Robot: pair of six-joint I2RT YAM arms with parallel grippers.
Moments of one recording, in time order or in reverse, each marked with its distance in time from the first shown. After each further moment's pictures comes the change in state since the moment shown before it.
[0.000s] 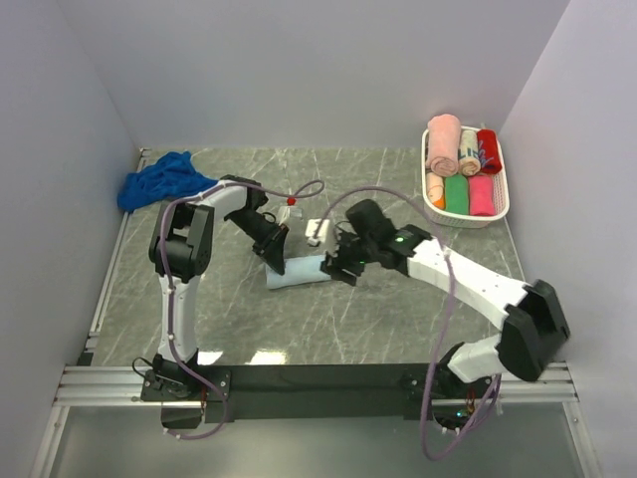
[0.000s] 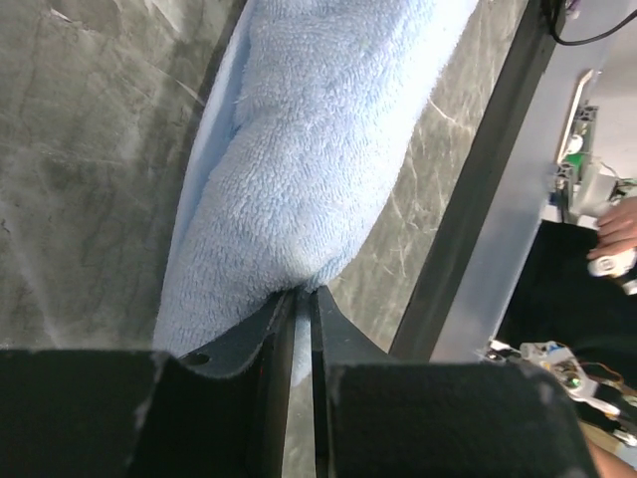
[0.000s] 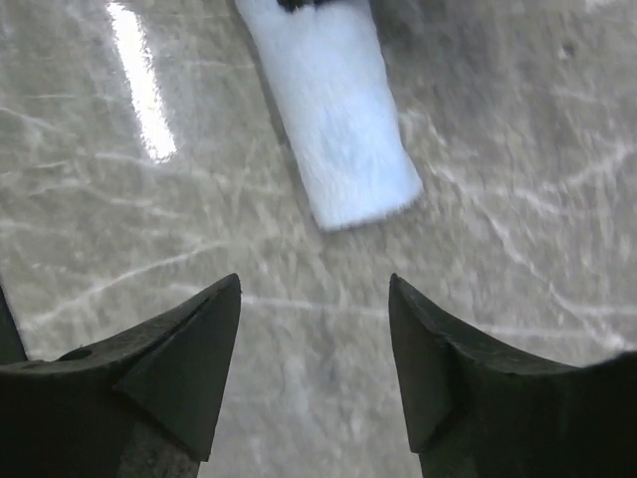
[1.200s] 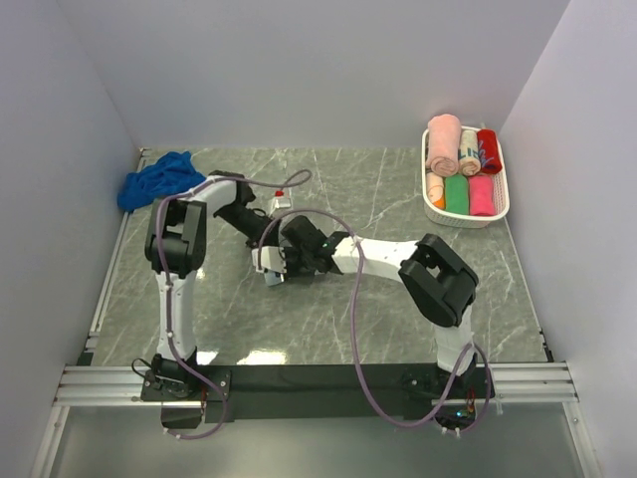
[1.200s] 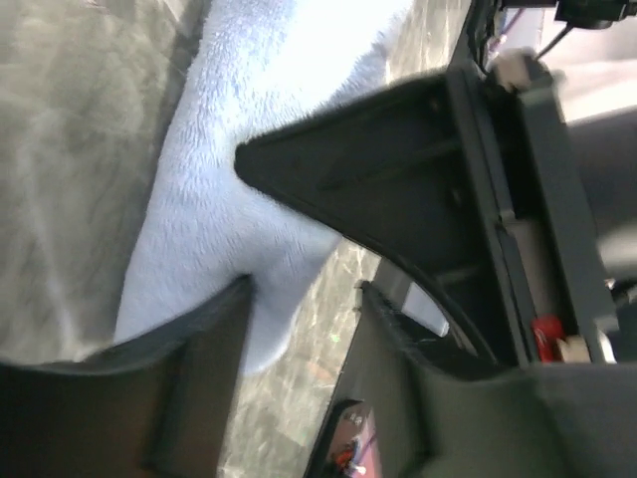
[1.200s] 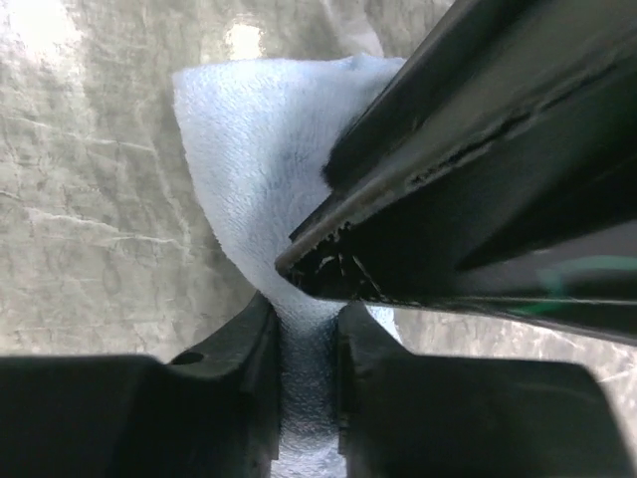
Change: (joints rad) left arm 0.074 0.056 0.073 -0.122 0.098 0.017; right arm 0.206 0.578 0.211 0.293 0.187 -0.283
